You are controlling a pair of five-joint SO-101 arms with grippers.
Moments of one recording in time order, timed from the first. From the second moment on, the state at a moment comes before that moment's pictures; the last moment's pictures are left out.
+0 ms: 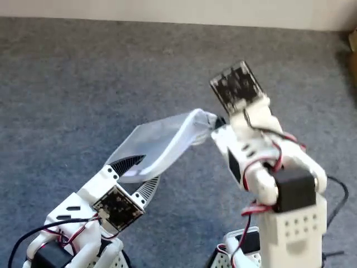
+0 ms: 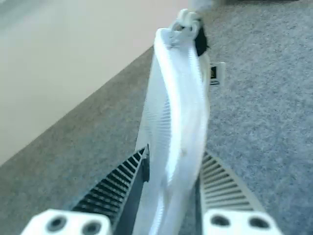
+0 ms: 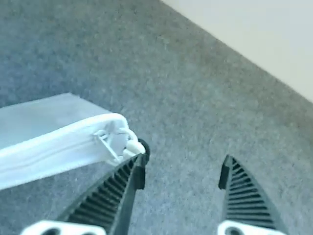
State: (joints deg) left arm 25.4 -104.2 62.9 72.1 -16.1; right arm -14.6 -51.7 15.6 80.7 24.4
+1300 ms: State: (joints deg) left arm 14.5 -104.2 62.9 72.1 -0.2; right arm -12.0 -104.4 72.4 55.1 8.4
